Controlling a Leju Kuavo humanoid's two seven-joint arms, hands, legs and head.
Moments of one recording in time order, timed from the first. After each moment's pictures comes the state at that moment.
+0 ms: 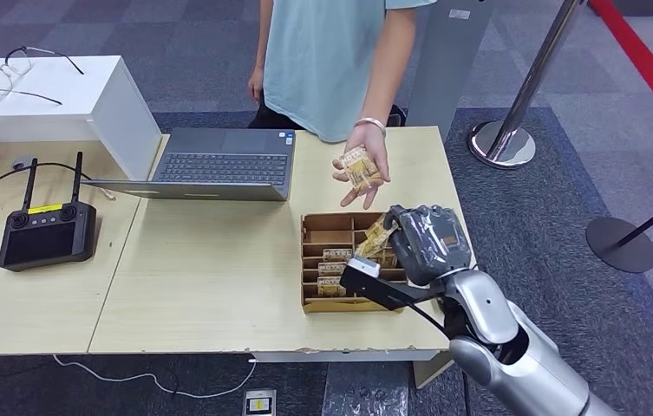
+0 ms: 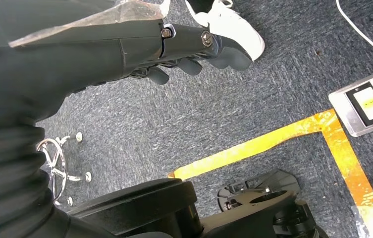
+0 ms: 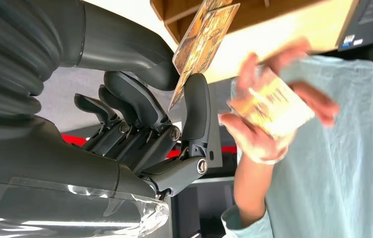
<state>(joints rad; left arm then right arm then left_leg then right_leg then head) -0.11 0.03 -1.18 -0.21 0.60 0.46 0.14 -0.39 -0.43 0.69 -1.77 1.02 -0.20 0.53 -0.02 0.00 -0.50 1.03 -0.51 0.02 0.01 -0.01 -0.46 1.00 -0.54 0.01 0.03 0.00</state>
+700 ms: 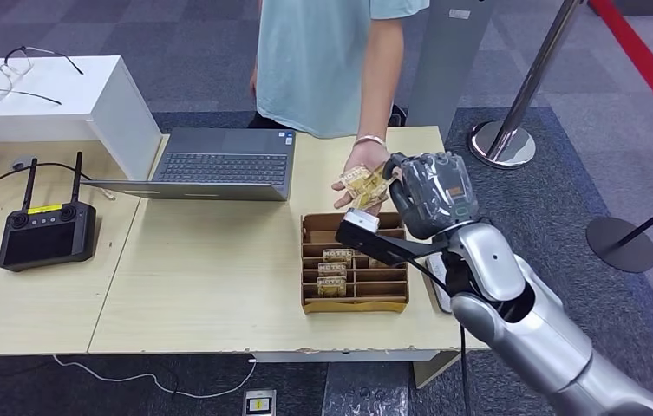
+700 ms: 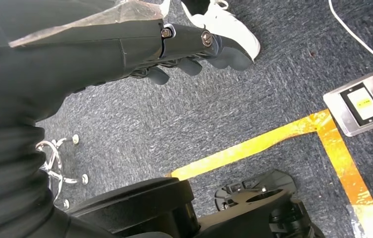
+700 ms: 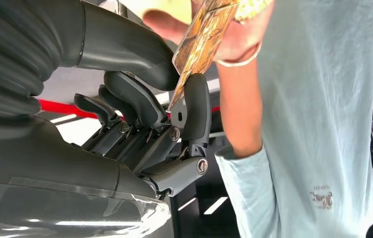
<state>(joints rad) -0.11 0.03 -1.18 -0.21 0.59 0.46 0.13 -0.57 -0.41 0.69 -1.77 1.01 -0.16 0.53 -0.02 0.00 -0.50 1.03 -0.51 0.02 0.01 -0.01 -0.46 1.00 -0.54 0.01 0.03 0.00</state>
